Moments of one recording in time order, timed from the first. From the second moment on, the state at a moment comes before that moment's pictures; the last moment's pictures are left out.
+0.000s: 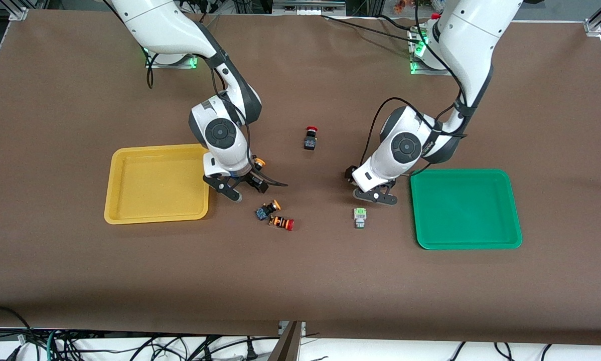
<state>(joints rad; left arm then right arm) -0.29 0.61 -0.21 -1.89 -0.03 2.46 -0.27 0.58 0.61 -0.01 -1.82 0.00 2.45 1.16</state>
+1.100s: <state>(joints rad) -0.36 0.62 -0.21 -1.90 -0.01 2.46 -0.29 0.54 0.52 -0.02 -1.89 0.01 2.42 0.89</state>
